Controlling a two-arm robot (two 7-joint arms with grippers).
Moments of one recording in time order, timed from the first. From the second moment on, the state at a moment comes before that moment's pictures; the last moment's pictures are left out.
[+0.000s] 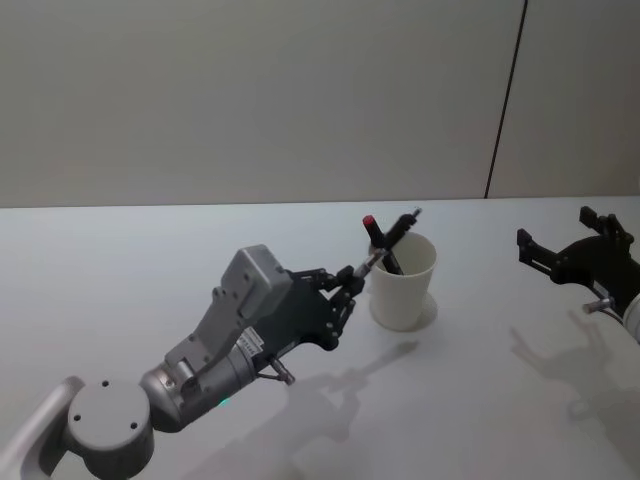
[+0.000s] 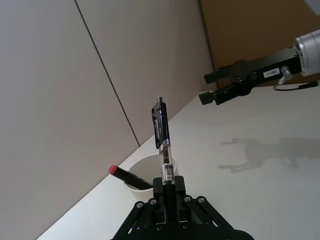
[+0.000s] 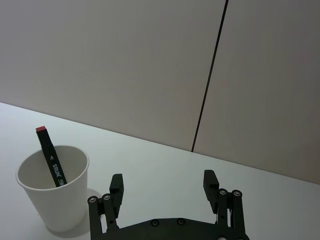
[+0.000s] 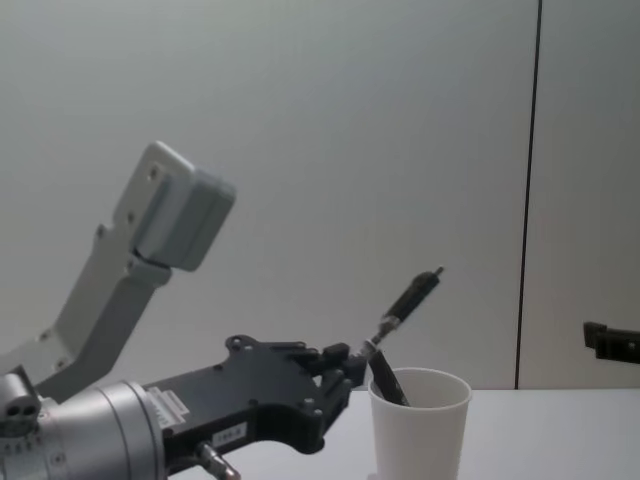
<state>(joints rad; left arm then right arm) -0.20 0.33 0.39 -1.45 -0.13 -0.16 -0.49 0.12 0.20 -0.03 -1.53 0.05 0.16 0.33</state>
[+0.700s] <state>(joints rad) -0.24 0.31 0.41 -1.41 -0.06 -0.14 -0.53 0.12 0.20 -0.03 -1.53 0.05 0.16 0.33</state>
